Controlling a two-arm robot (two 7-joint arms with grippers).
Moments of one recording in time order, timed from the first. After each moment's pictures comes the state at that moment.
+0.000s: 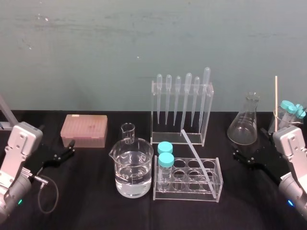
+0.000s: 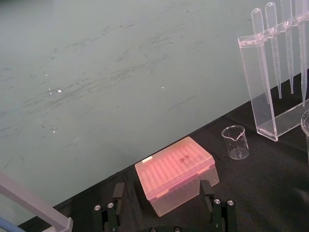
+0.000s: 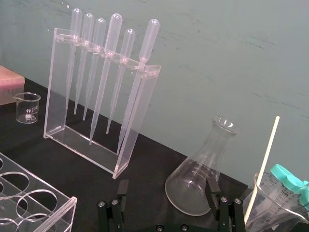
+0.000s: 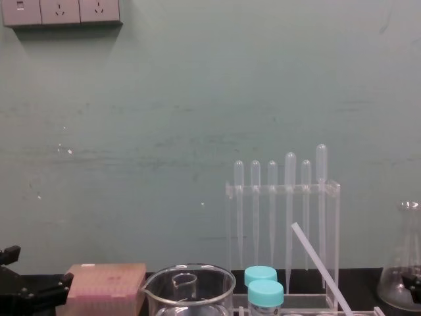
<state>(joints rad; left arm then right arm) -0.20 0.60 0.45 -1.41 -0.25 -0.12 0.03 0.20 0.60 -0.45 -1.41 0.25 -0.12 -0.03</state>
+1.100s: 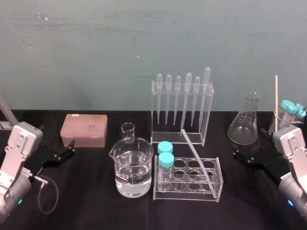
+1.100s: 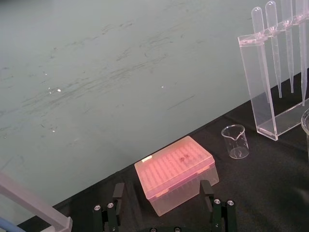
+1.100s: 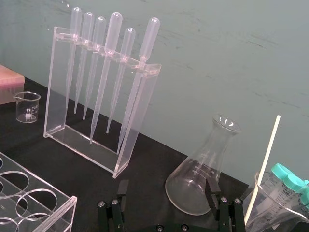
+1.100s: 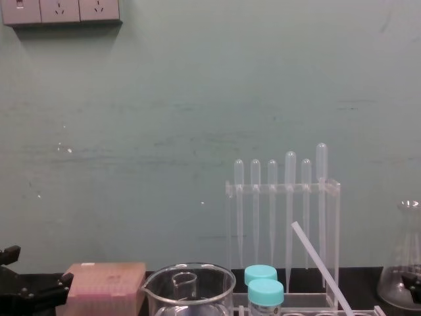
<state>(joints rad) -0.20 0.60 0.45 -1.41 -0.25 -0.12 0.03 0.20 0.60 -0.45 -1.41 0.25 -0.12 -0.03</state>
